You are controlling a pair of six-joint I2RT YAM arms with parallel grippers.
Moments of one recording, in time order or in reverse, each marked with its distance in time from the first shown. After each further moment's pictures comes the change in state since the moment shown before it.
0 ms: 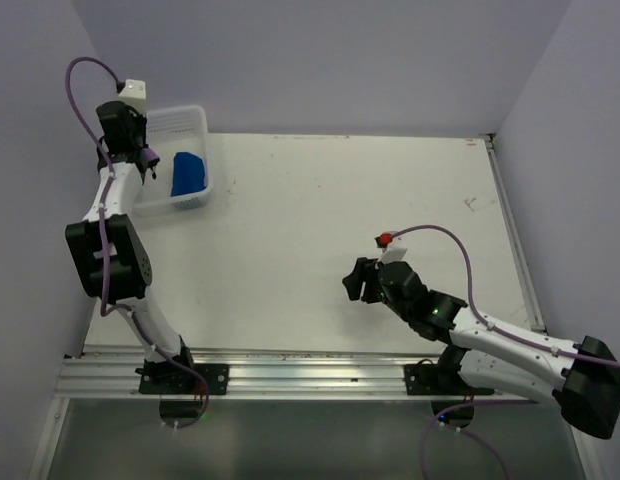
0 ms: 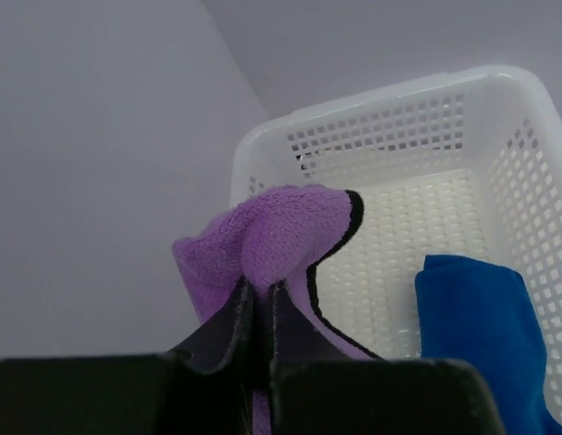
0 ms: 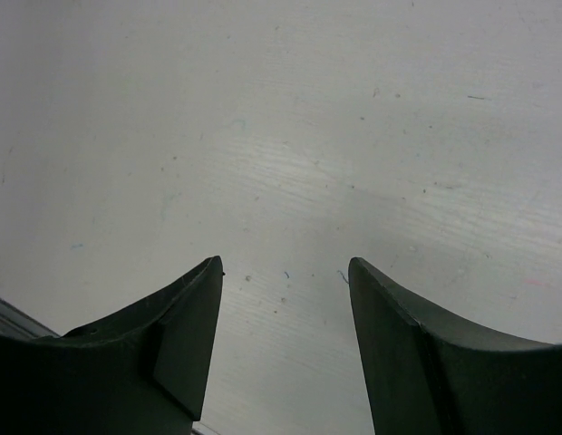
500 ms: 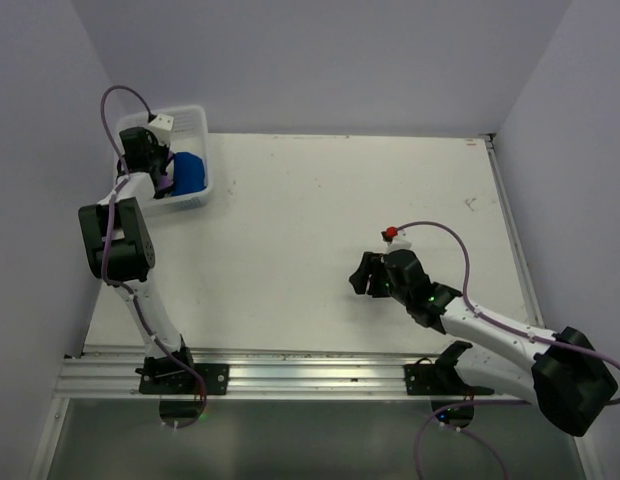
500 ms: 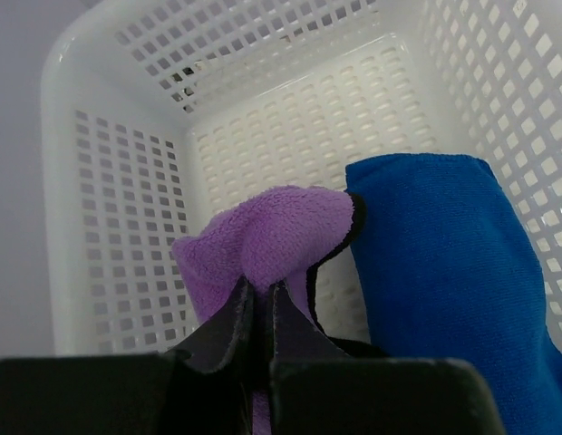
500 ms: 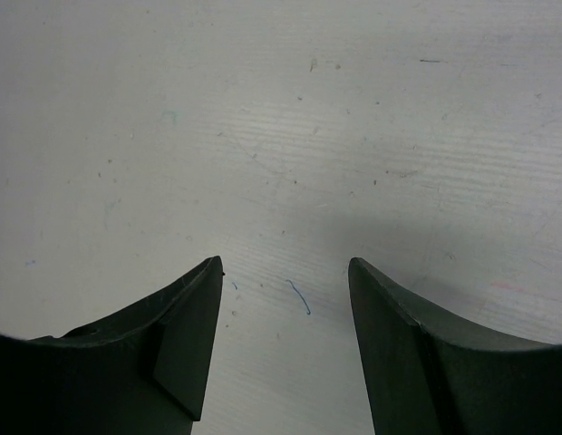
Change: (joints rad) left arm -0.003 0.198 -0.061 0.055 0.173 0.115; right arm -0.238 0.140 -0.040 0.079 -0.219 -0.002
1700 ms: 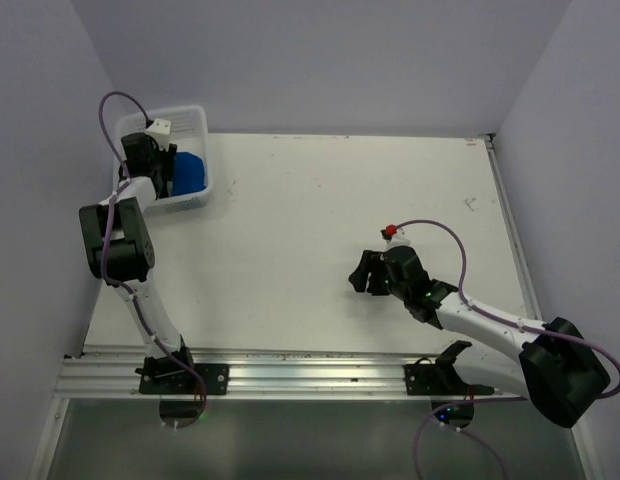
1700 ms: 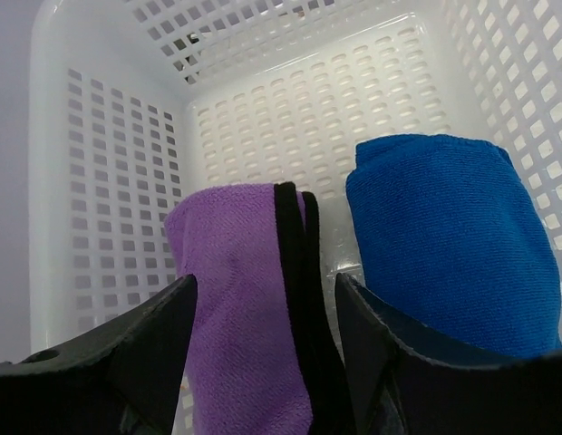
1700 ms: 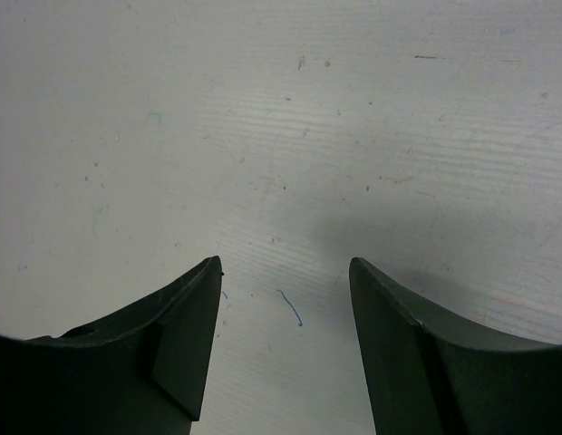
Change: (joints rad) left arm 0.005 0.001 -0.065 0.055 -0.034 -0.050; right arm -0.055 0.077 0.000 0.050 -0.067 -0.003
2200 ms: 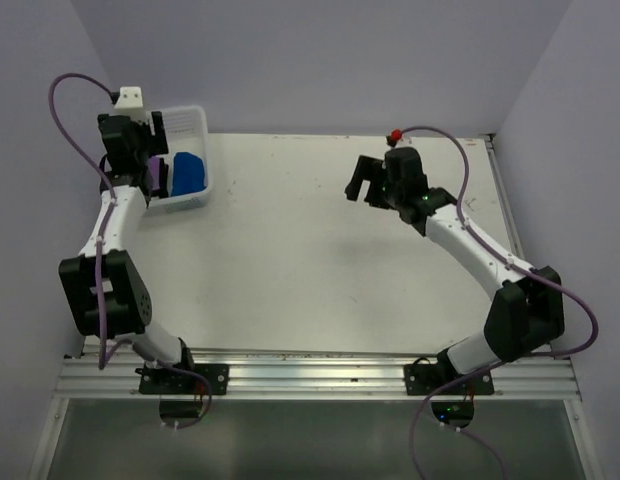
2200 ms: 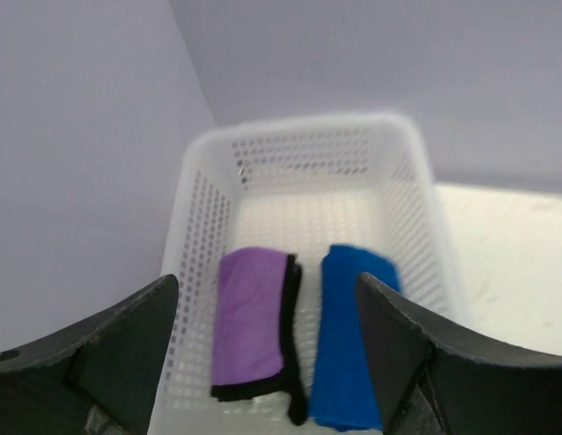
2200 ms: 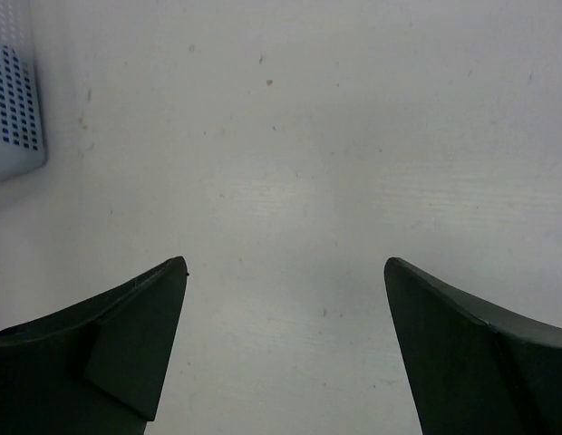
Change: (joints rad) left arm -0.033 -0.388 -0.120 -0.025 -0.086 -0.243; right arm -0.220 0.357 0.745 -0.351 -0.022 -0.094
